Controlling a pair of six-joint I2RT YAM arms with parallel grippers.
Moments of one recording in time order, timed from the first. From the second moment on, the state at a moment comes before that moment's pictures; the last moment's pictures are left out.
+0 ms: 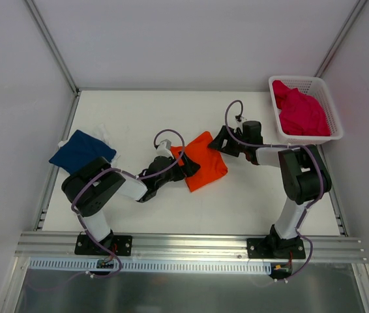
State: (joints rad) left arm -0.76 1.73 0.52 0.81 -0.08 -0.93; right arm 0.28 1.83 0.89 0.29 -0.44 0.57
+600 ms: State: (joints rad) left arm -0.76 1.78 0.54 0.87 -0.06 -0.94; right arm 0.34 1.83 0.87 0.34 -0.45 0.60
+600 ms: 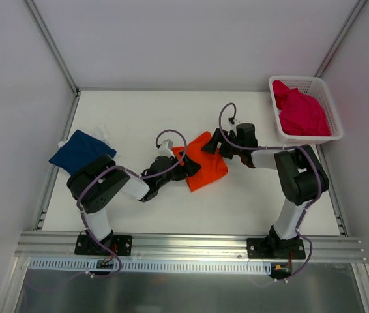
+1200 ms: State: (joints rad) left arm -0.76 1.83 0.62 0.74 -0.04 -0.89; right arm 0.38 1.83 0.82 0.37 -0.45 0.60
